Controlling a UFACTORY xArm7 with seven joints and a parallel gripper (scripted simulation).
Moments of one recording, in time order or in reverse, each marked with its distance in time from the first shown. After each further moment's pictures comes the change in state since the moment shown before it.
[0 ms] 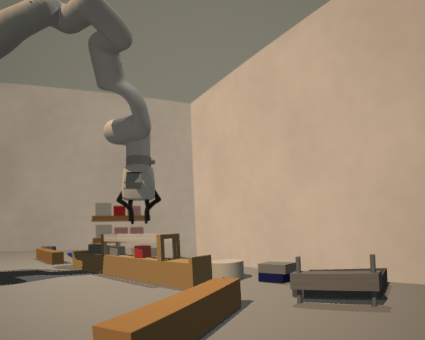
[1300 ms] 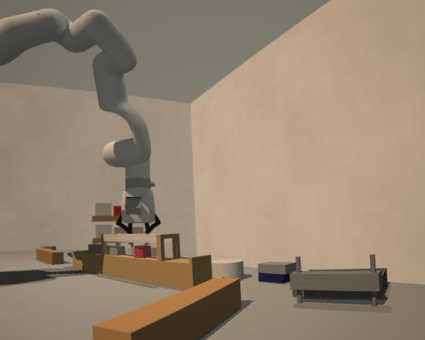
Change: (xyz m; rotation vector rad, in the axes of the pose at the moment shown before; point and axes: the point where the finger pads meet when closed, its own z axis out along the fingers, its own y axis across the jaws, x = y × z) arm 0.002 0.003 0.070 -0.005 0.005 0.000
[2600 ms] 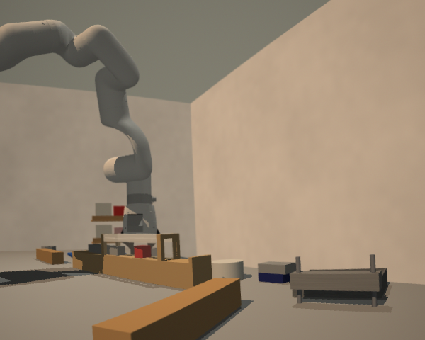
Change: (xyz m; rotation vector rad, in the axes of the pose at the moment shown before) arm -0.004 -0.004 0.046 0.005 -0.005 0.001
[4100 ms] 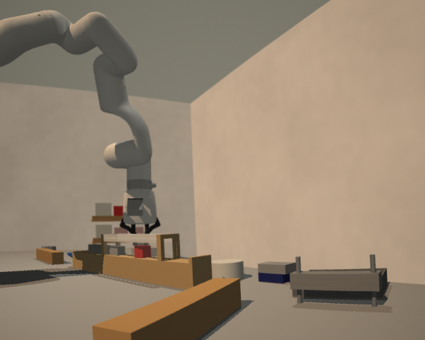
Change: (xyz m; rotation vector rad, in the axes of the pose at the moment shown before) arm -0.001 -0.001 -0.043 0.000 0.000 0.000
